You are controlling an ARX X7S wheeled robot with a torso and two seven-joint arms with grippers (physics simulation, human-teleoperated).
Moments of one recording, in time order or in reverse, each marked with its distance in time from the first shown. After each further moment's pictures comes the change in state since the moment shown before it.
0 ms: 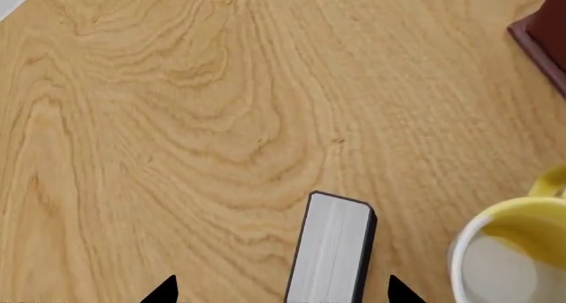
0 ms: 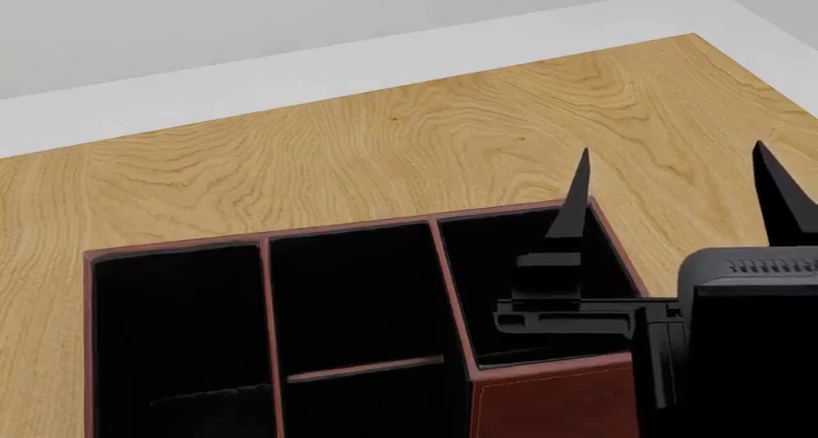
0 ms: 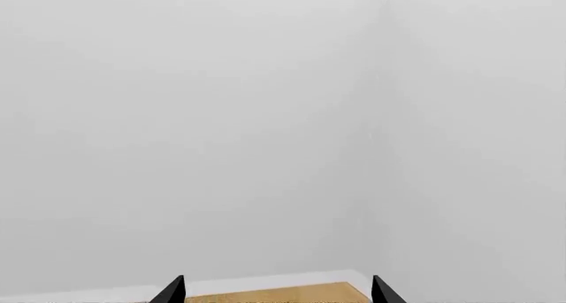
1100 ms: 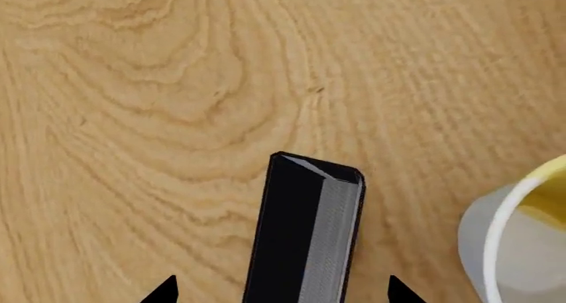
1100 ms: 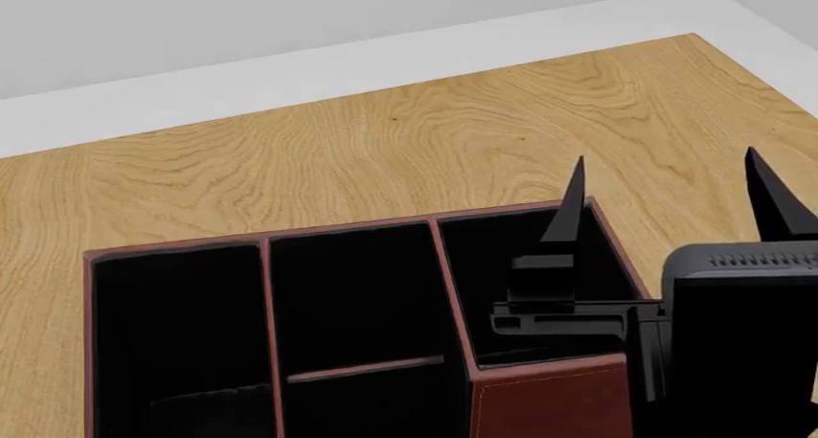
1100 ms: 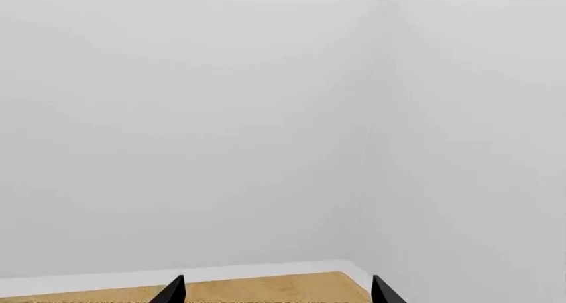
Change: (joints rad) left arm 0.024 0.149 0.080 -0.291 0.108 0.168 0.076; right arm 0.017 0.017 -0.028 0.008 0.013 0.032 0.031
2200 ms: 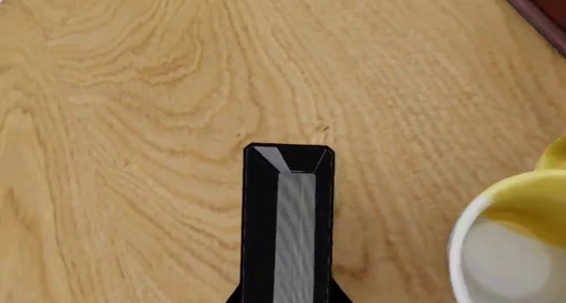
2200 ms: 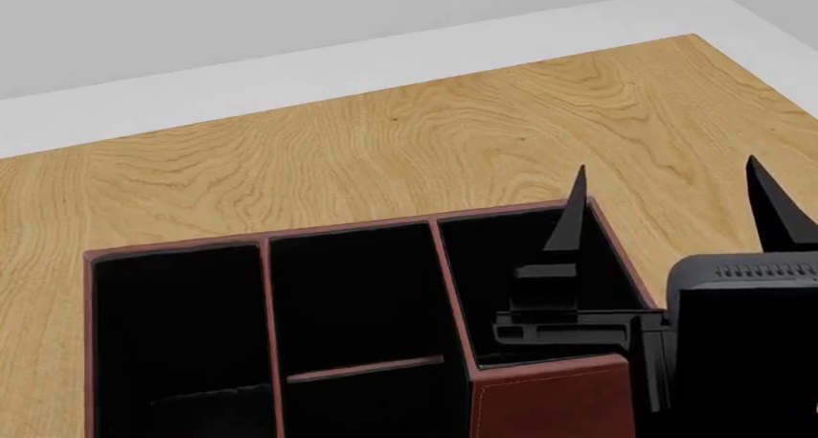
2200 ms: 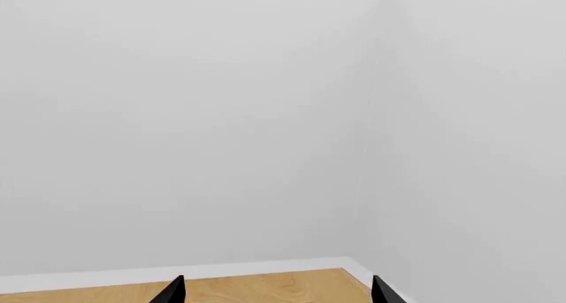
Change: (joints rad) left arm 0.027 -0.117 -0.012 0.229 -0.084 -0.030 -0.079; right arm -0.023 0.017 0.007 -0.004 0.024 -0.018 0.010
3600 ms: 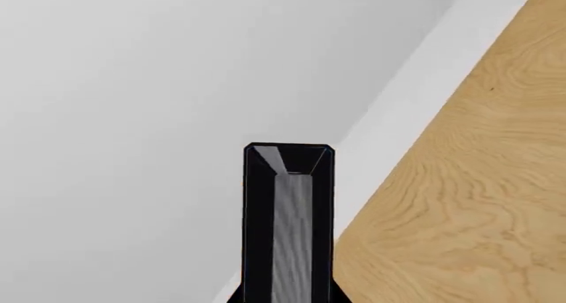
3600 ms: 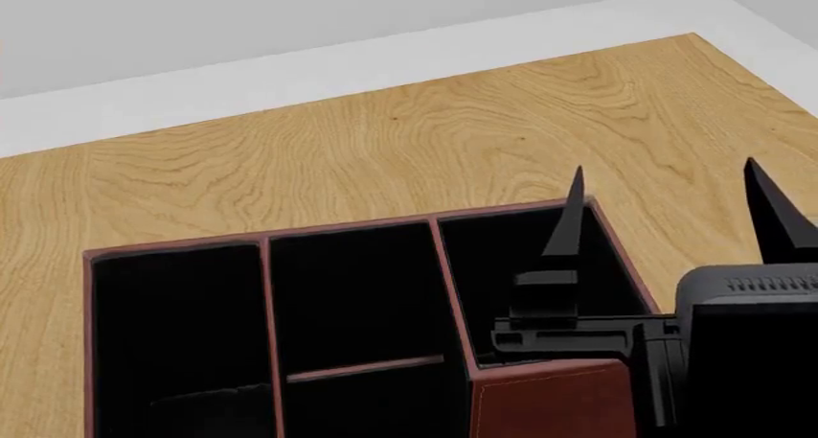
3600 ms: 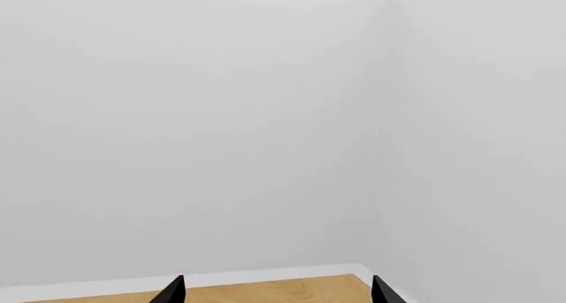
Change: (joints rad) left arm -0.669 0.133 -0.006 0.453 0.316 -0.229 0.004; right arm -0.028 0.013 0.010 -0.002 0.028 -0.057 -0.001
